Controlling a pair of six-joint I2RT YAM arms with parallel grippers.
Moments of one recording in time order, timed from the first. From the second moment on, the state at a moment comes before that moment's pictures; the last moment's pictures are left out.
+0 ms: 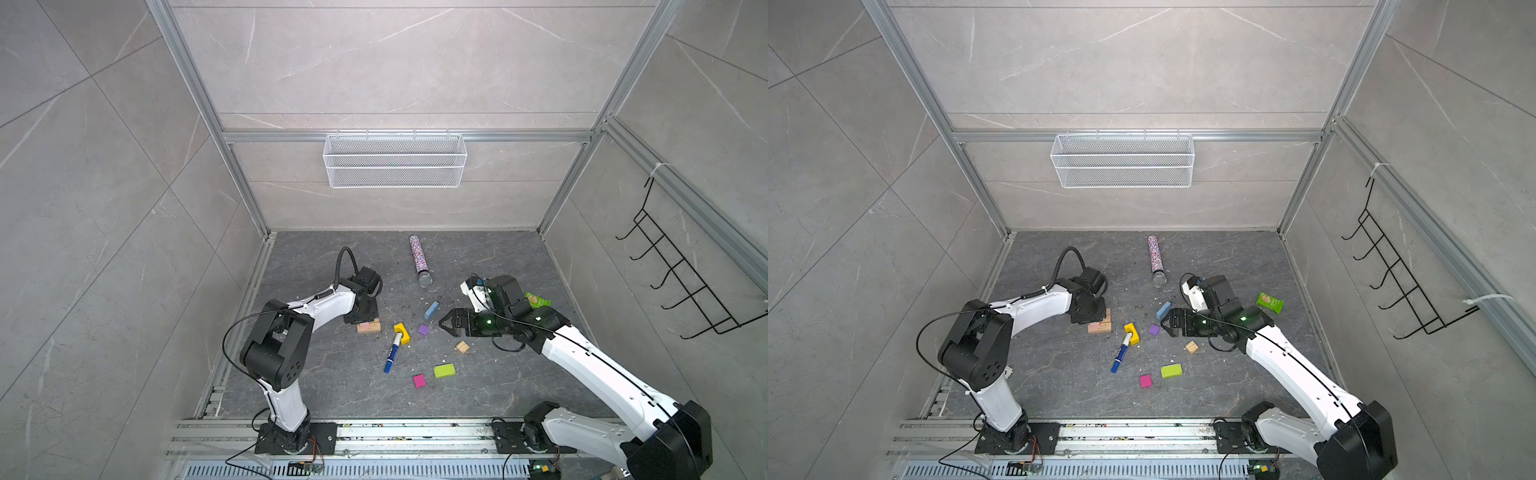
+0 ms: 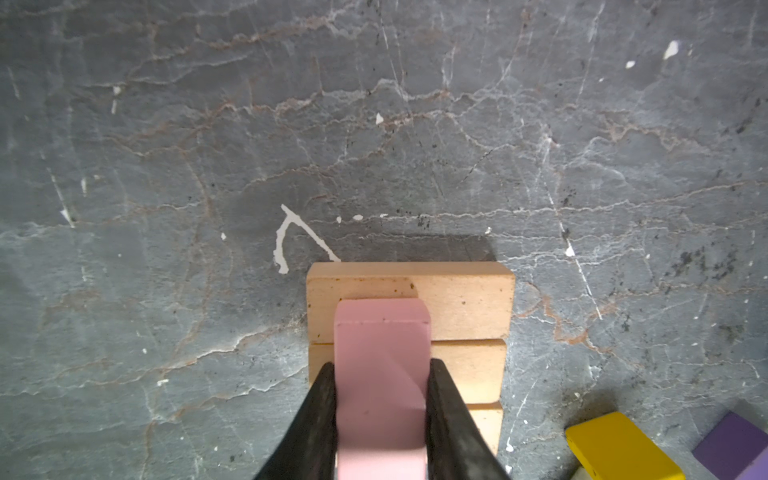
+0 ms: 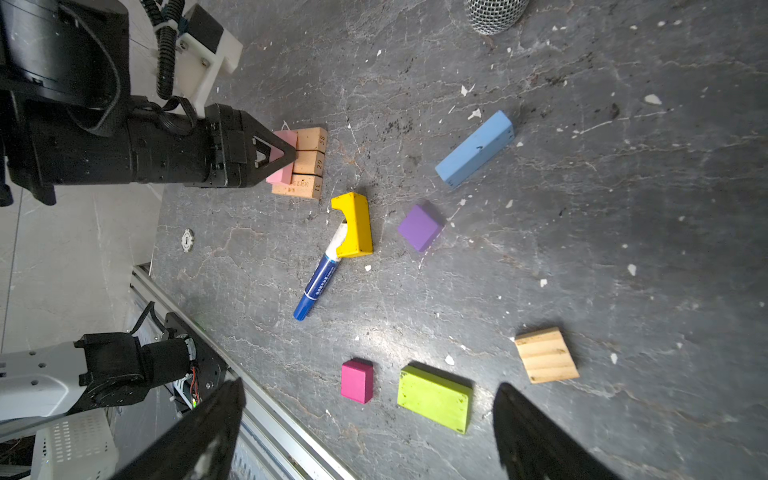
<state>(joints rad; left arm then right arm) -0.52 1.77 1.13 -0.64 -0.09 -0.63 0.49 1.13 0.91 -0.66 -0.37 0.45</state>
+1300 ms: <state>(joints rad) -0.52 1.63 1.21 -0.74 -0.07 -0.60 0.66 1.28 0.90 -0.76 -0.25 0.39</state>
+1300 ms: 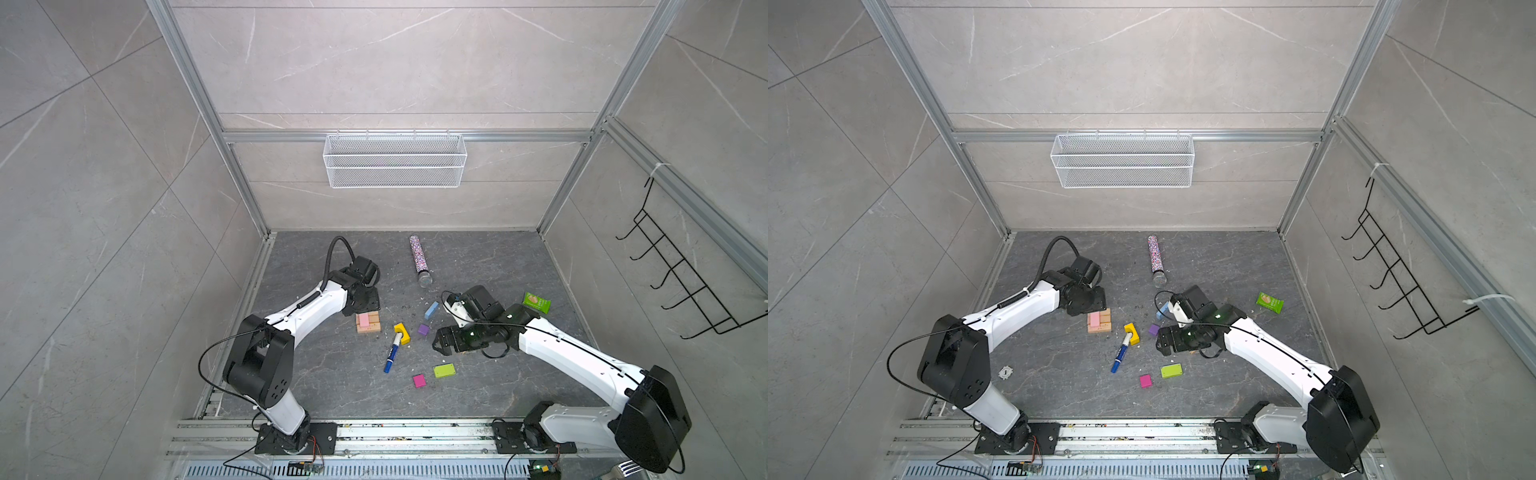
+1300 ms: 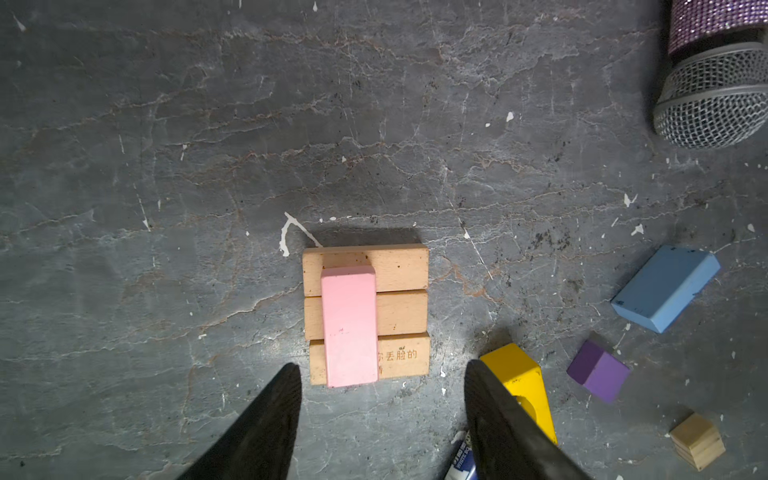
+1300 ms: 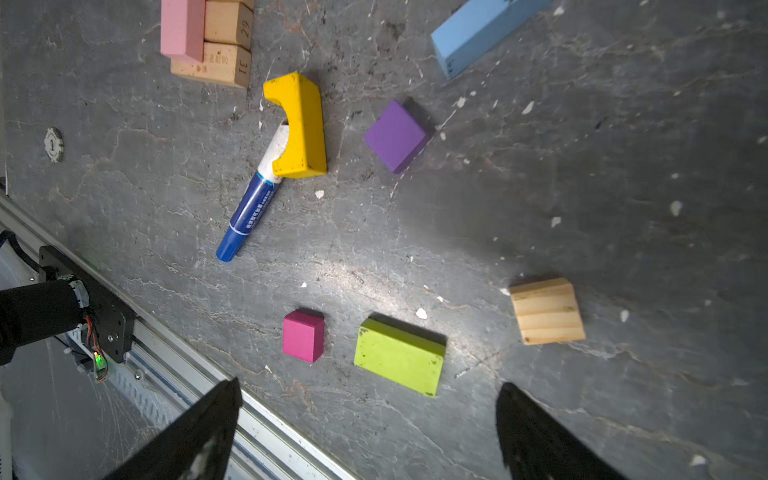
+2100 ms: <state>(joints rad) -0.52 1.53 1.21 -0.78 -0.08 -0.55 1.03 1.35 0.71 -0.59 -0.17 0.73</state>
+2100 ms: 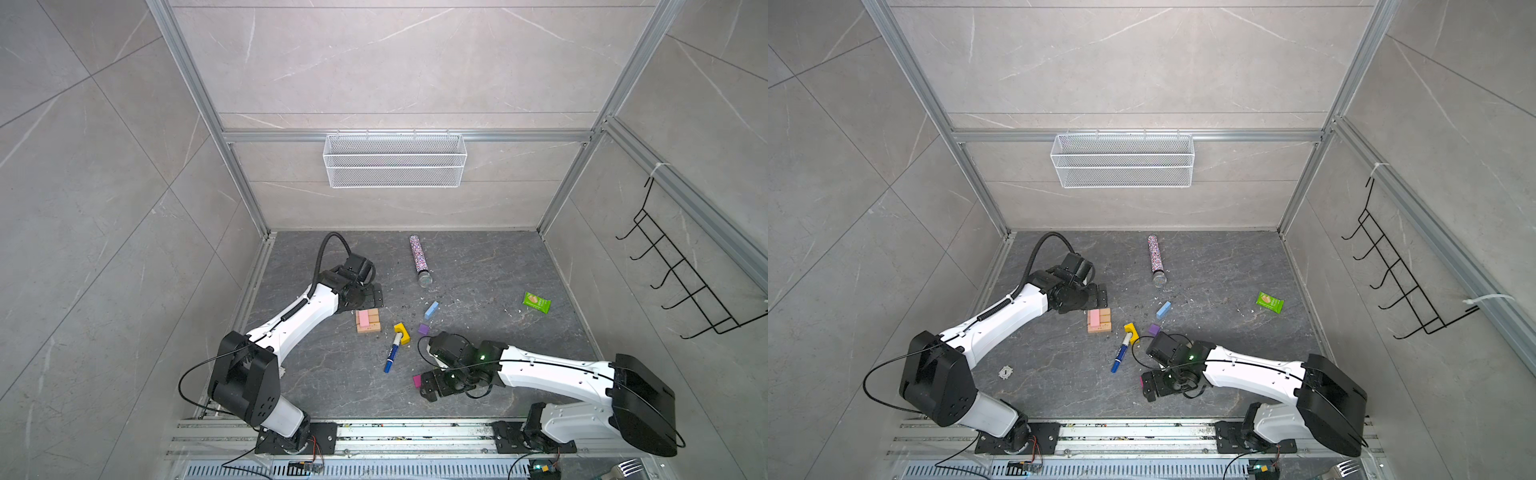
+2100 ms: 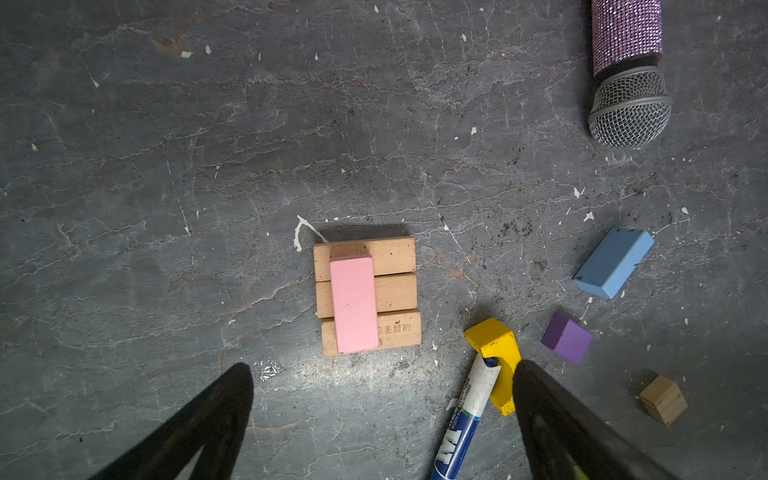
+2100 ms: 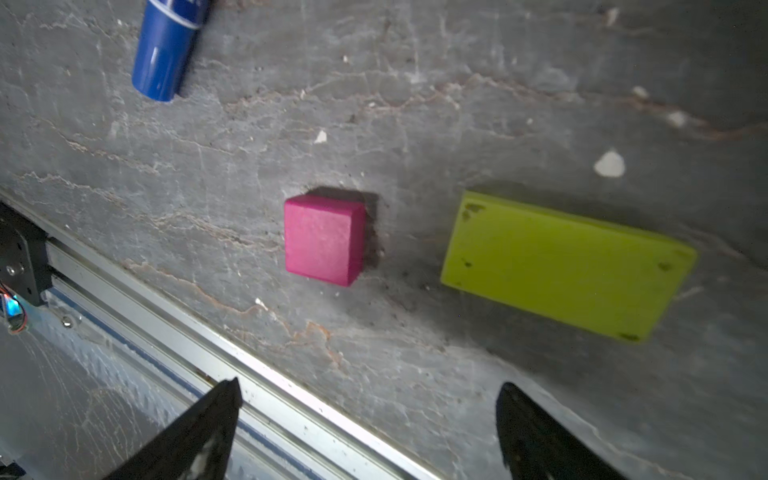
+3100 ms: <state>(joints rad) -0.52 1.42 1.12 -0.82 -0.10 -0.55 0.93 1.52 0.90 -0.48 -0.03 0.68</state>
